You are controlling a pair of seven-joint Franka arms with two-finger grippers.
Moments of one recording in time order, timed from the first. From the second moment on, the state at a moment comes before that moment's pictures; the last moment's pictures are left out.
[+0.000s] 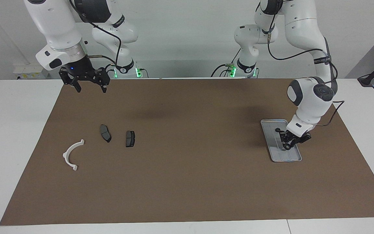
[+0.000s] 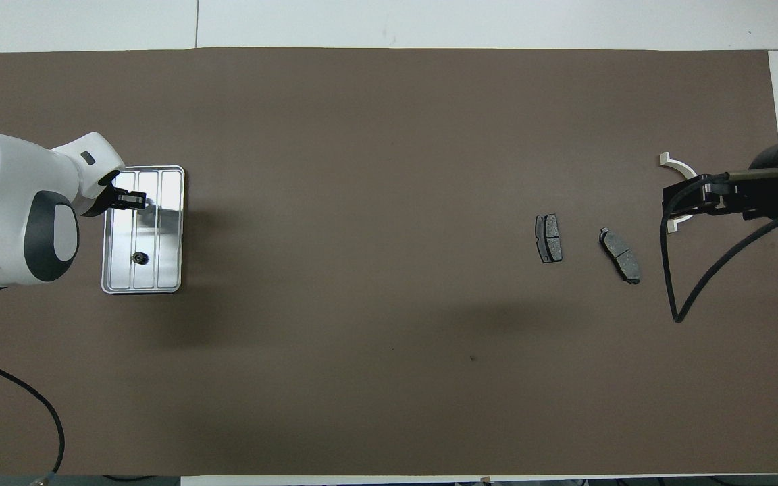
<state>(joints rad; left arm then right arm) -0.03 0.30 0.04 -1.99 0.01 2.39 0.18 0.06 -0.02 0.01 -1.62 -0.01 1.59 0.11</state>
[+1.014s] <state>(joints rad) -0.05 0.24 0.04 -1.90 0.01 2.32 0.14 0.06 -0.03 0.01 -1.62 -0.01 1.59 0.11</state>
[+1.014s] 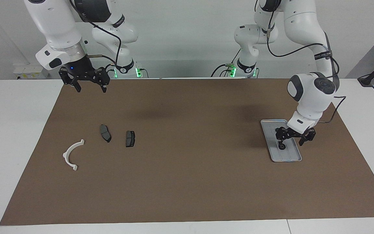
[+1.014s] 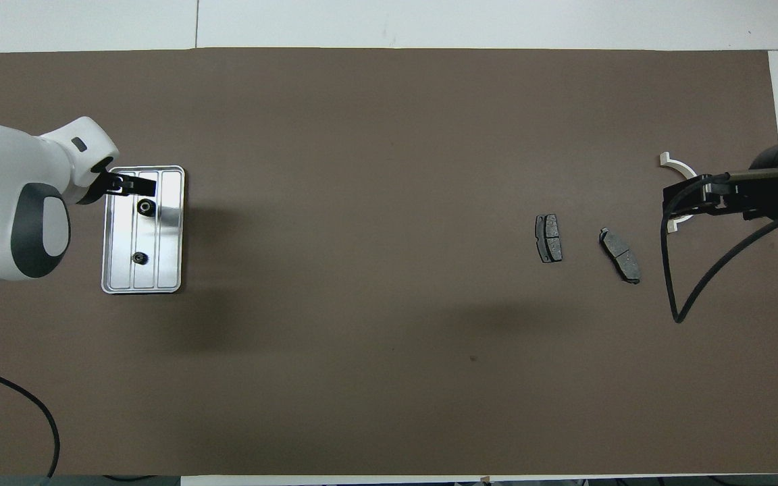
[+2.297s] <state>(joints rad) -0.07 -0.09 -0.02 -1.66 0.00 1.62 -0.09 0.05 -0.03 0.01 -1.62 -0.01 1.59 0.11</state>
